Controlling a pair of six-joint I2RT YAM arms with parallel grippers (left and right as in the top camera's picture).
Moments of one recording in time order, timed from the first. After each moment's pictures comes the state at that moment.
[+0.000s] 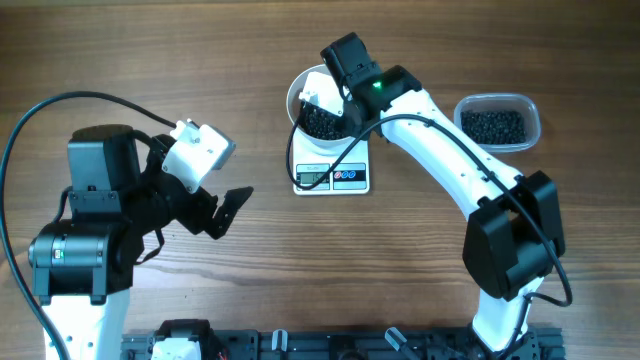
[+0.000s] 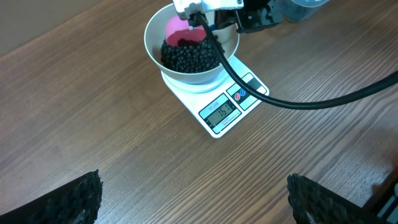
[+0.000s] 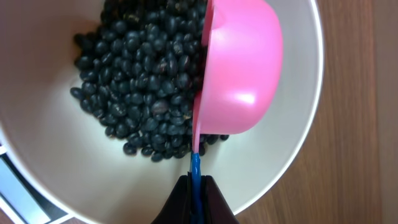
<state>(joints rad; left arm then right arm) -0.01 1.00 1.23 -1.11 0.46 0.54 0.55 1.99 1.67 -0.83 0.17 -0.74</state>
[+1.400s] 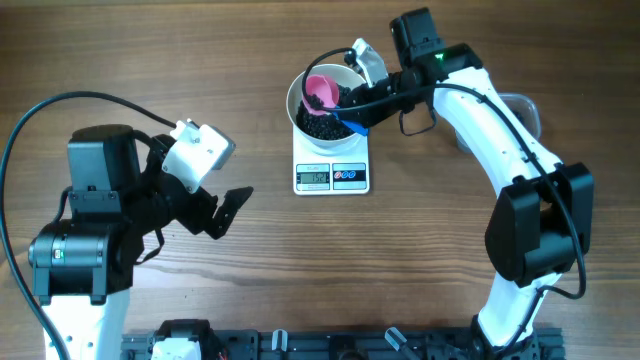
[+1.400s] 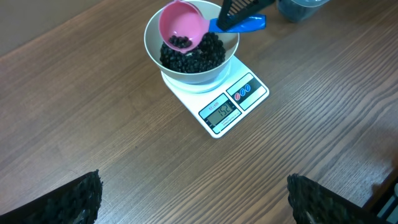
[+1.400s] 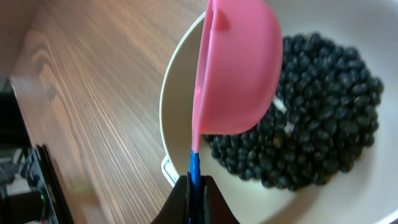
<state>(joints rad) -0.01 1.00 1.23 -1.11 0.46 0.54 0.32 1.99 1.67 -0.85 -0.67 -0.16</state>
